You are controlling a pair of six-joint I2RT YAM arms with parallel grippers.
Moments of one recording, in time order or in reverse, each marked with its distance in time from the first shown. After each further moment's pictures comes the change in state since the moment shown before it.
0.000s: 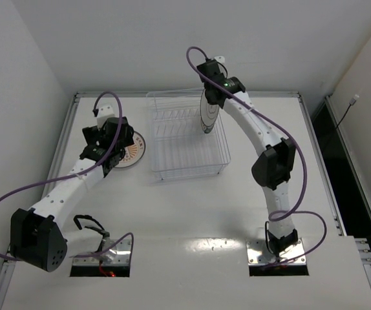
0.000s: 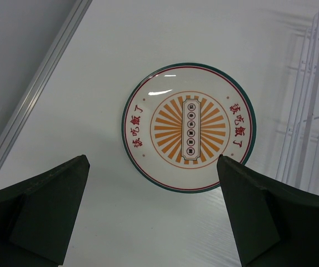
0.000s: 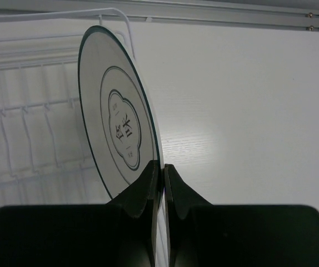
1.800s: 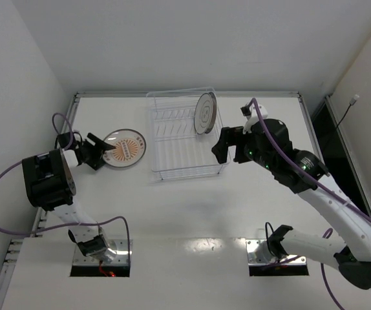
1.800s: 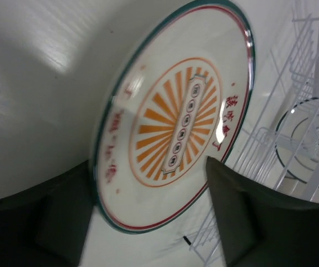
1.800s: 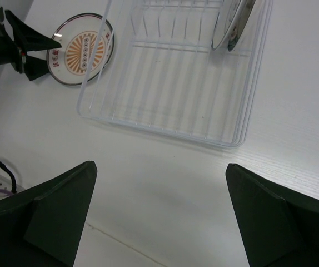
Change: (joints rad) left arm 0.710 0.551 -0.097 0.387 1.226 -0.327; right arm 0.190 -1.133 -1.047 0.195 -0.443 0.162
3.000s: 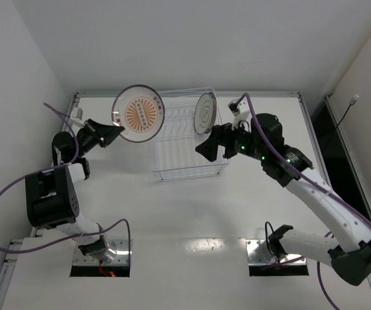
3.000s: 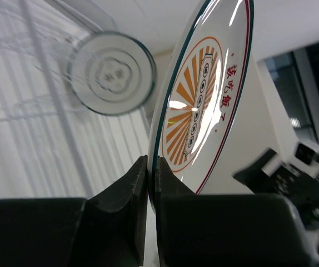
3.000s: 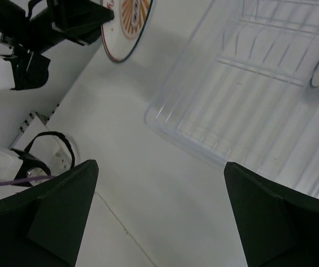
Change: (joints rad) left arm -0.054 -0.210 -0.222 1.026 0.486 -0.590; right arm -0.095 0.031 -0.122 0.294 -0.404 -0.022
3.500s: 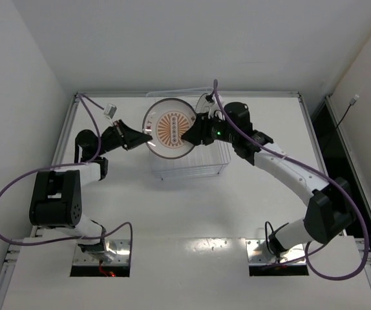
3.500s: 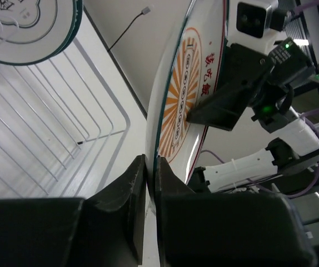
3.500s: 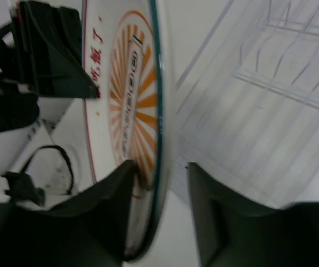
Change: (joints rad) left arm -0.285 -0.015 0.000 0.140 0.101 -0.019; right arm -0.036 0.377 0.014 0.366 -0.153 0.033
